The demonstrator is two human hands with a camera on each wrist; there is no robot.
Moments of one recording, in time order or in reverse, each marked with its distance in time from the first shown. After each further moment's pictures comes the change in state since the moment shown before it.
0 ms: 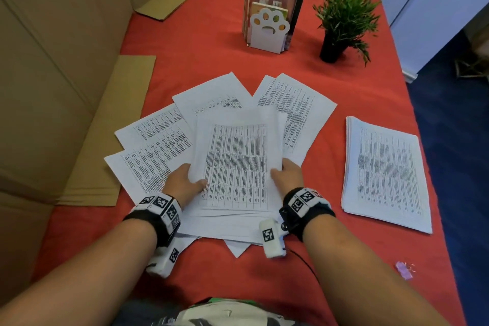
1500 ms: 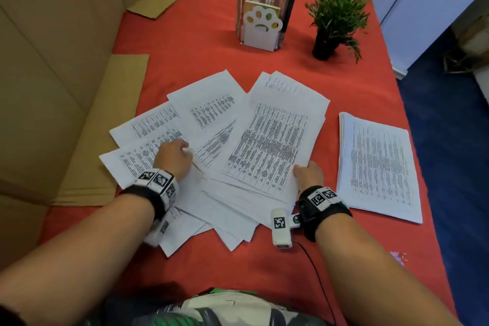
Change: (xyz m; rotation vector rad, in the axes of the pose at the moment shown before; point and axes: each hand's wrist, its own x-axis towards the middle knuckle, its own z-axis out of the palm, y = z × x) left_hand 0.030 0.022 -0.023 0.175 0.168 0.073; right_hand -0.013 0.000 -0.046 0.212 0.161 0.240
